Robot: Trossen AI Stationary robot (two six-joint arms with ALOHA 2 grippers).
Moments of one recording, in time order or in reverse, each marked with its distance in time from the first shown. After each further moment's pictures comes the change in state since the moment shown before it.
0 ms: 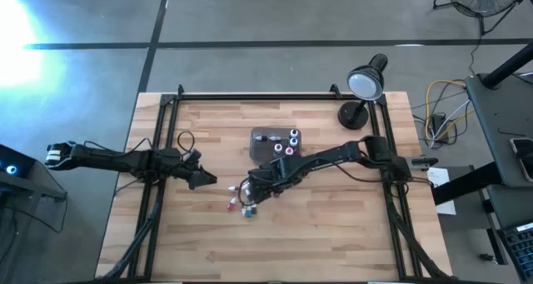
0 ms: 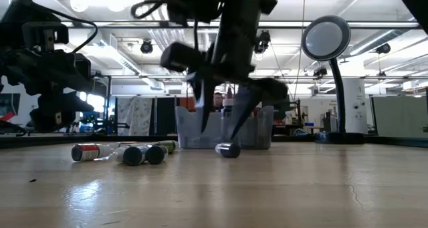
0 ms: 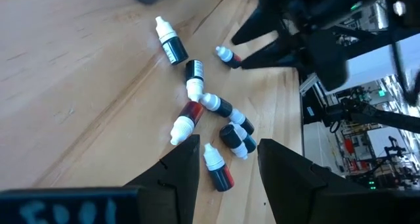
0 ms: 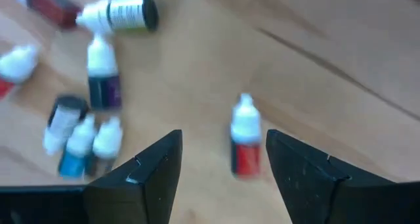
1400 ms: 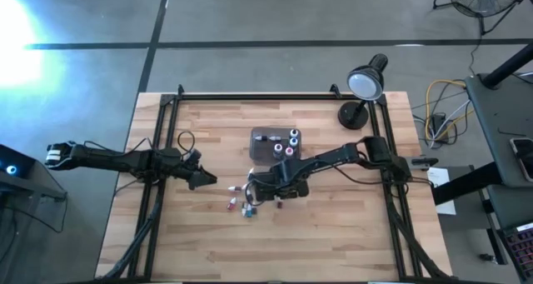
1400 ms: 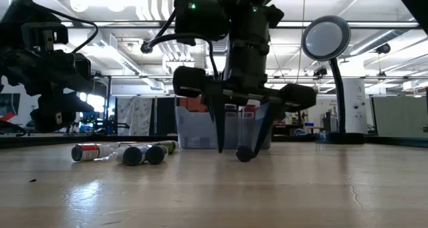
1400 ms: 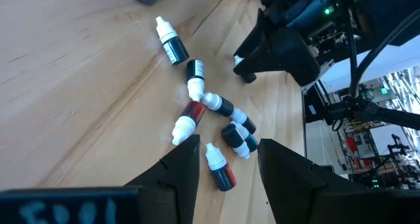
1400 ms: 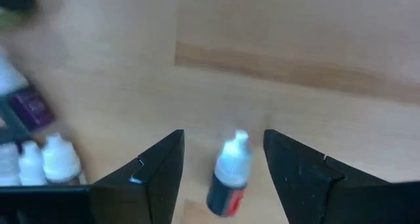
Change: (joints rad) left arm 0.000 0.001 0.000 -0.005 0.000 0.013; right arm 0.004 0.005 -0.084 0.008 -0.120 0.362
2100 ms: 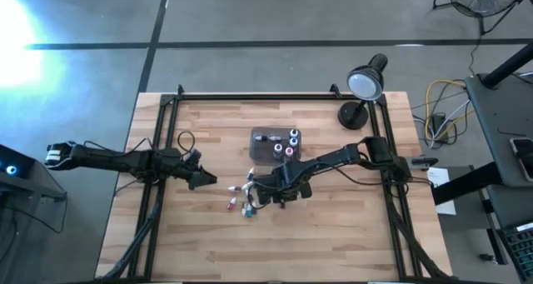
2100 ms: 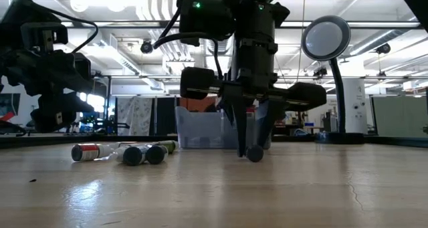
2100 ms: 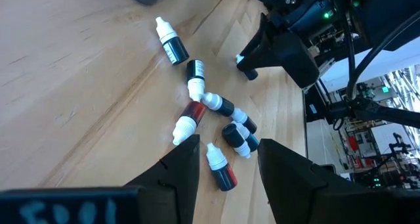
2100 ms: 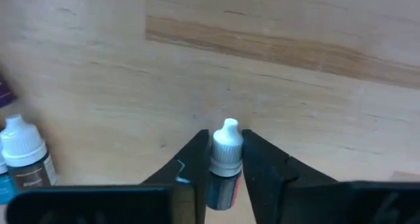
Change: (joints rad) left arm 0.000 0.000 0.000 -0.002 0.000 0.008; right arm 0.009 -0.002 -0.023 -0.012 0.006 -0.020
